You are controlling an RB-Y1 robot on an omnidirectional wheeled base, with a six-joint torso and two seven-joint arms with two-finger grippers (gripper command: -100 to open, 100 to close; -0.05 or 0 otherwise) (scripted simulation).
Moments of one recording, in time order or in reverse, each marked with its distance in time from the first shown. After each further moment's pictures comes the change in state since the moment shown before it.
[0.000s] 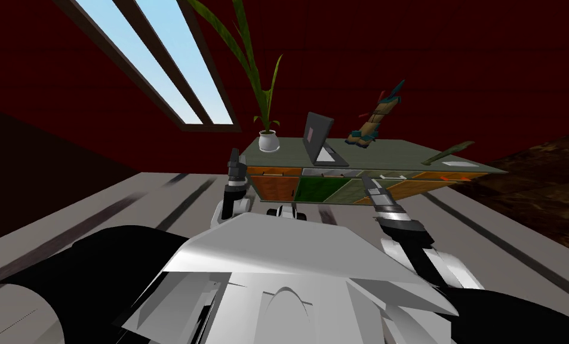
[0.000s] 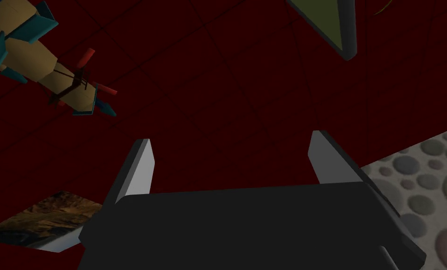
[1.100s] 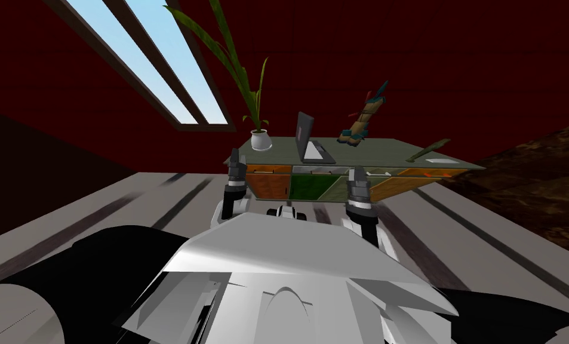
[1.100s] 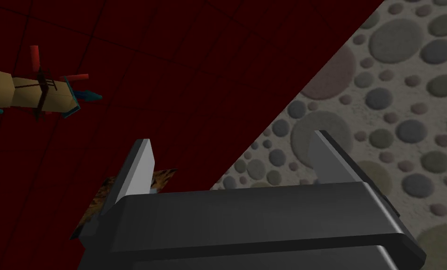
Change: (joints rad) left arm 0.000 0.000 0.000 0.000 0.000 0.000 0.000; right arm -0.195 0.302 0.273 0.001 -0.100 -0.138 0.028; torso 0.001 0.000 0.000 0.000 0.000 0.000
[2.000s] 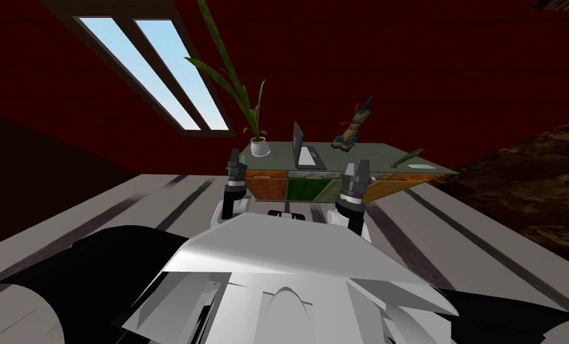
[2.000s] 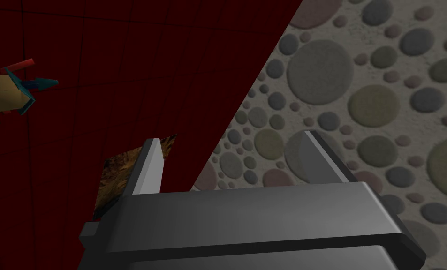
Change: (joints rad) left arm 0.000 0.000 0.000 0.000 0.000 0.000 0.000; right arm -0.074 0.184 0.106 -0.006 -0.041 -0.059 0.009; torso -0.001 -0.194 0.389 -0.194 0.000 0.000
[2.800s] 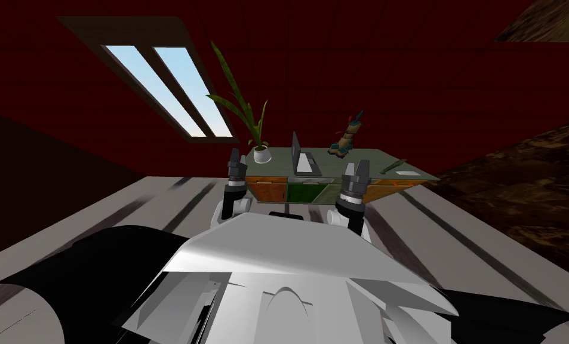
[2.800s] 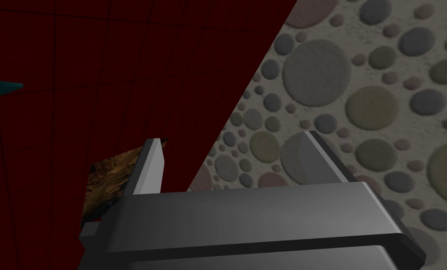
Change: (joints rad) left arm 0.000 0.000 0.000 0.000 0.000 0.000 0.000; right arm 0.000 0.000 0.000 0.000 0.000 0.000 0.000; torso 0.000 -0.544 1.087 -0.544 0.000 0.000
